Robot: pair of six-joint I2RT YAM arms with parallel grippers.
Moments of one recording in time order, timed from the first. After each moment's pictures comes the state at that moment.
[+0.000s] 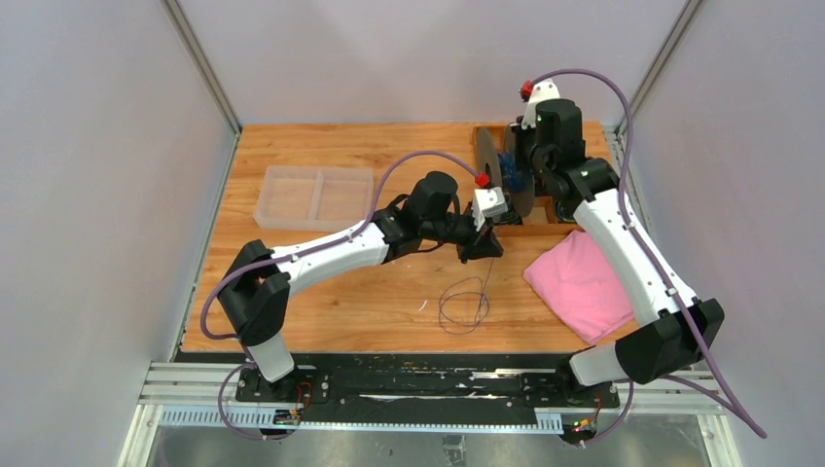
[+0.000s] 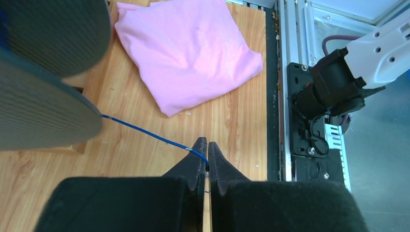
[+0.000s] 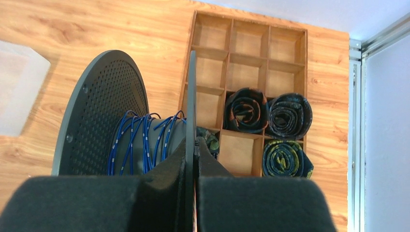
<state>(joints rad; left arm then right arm) -0.91 1.71 1.28 0.06 0.61 0.02 0.36 1.41 1.53 -0.55 0.21 0.00</state>
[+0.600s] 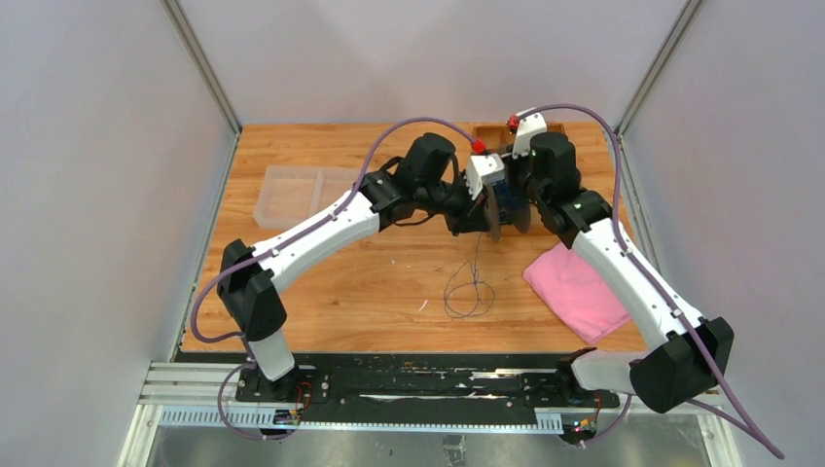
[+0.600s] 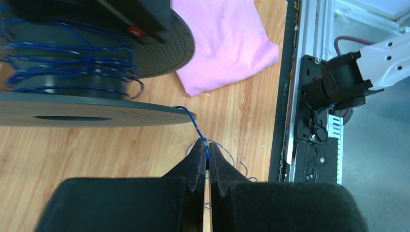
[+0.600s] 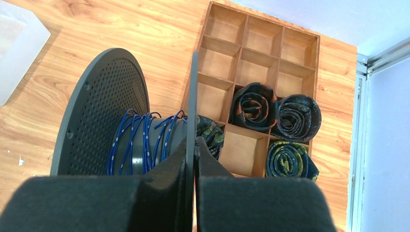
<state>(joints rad) -0.86 1.73 1.63 -0.44 0.56 0.10 0.42 1.28 1.24 -0.37 0.21 -0.10</state>
